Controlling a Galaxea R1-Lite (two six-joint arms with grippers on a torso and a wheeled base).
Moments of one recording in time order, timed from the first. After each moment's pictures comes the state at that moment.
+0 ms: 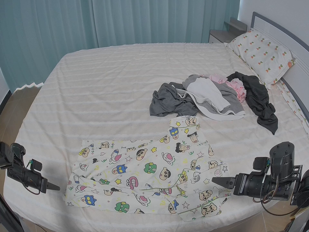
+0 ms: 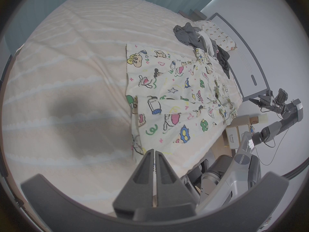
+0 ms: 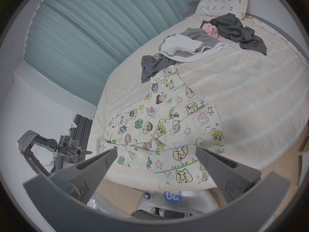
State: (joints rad) left arm 0.51 1.89 -0.64 0.19 -0.64 0.70; right arm 0.63 1.51 -0.28 -0.62 -0.04 0.72
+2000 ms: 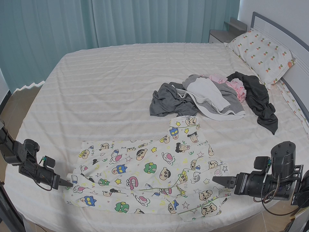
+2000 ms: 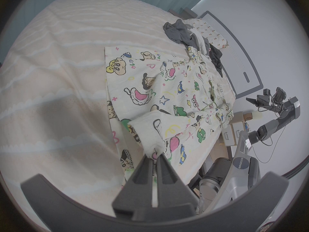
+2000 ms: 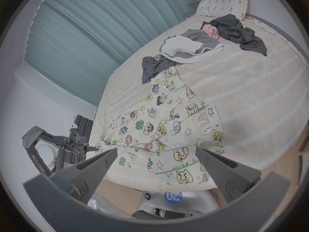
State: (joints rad) left arm 0.35 2.00 -0.70 0.08 -0.68 0.60; right arm 0.63 1.50 -0.28 -0.62 -0.04 0.72
